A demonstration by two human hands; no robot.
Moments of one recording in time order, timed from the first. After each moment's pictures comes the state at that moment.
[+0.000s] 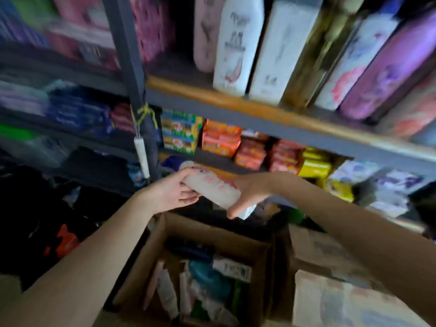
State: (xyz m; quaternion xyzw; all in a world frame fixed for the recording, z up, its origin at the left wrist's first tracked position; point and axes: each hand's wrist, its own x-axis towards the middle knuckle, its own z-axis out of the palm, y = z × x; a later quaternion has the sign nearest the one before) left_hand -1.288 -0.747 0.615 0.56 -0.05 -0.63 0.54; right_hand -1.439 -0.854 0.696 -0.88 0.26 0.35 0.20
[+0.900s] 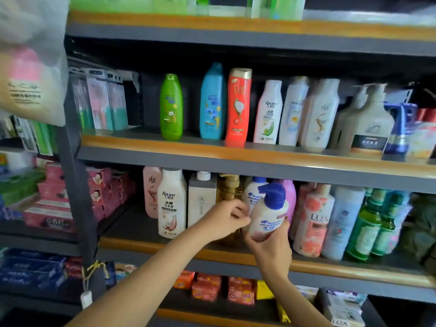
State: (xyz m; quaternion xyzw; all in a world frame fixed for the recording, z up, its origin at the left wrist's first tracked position) left_hand -1.406 -0.910 0.854 0.64 -0.63 -0.26 0.37; right_hand -1.530 -0.959 0.775 -0.64 0.54 -0.48 0.26
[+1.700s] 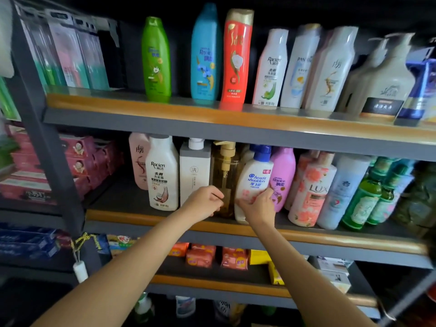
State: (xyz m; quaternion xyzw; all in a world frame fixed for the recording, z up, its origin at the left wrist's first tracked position) left_hand -1.382 -0.924 0.806 0.71 -0.53 -0.29 0.36; right_hand -1.507 -1.007 0.766 -0.66 0.58 -0.36 0.30
